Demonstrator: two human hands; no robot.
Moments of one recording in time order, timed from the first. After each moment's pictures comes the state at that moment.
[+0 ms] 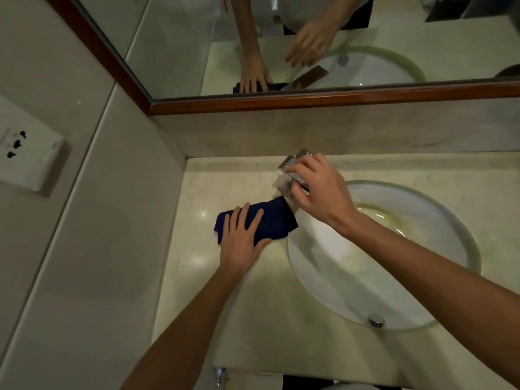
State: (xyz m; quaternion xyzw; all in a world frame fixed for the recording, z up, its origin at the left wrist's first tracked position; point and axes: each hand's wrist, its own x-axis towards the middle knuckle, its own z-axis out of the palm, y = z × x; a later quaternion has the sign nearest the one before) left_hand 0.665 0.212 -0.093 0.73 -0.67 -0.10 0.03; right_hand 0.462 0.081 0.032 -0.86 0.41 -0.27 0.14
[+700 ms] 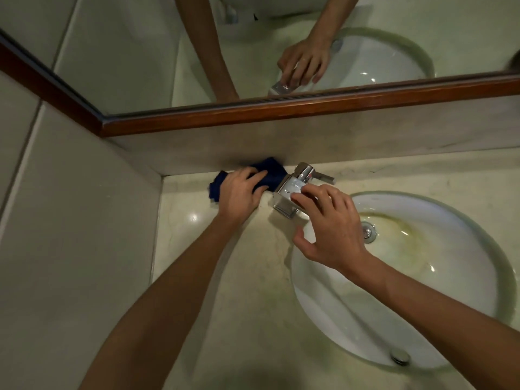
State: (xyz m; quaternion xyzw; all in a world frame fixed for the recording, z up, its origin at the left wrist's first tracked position) left_hand 0.702 0.024 -0.108 0.64 -0.74 -0.02 0.19; right_hand 0.460 0.078 -0.028 -0.86 0.46 -0.22 0.04
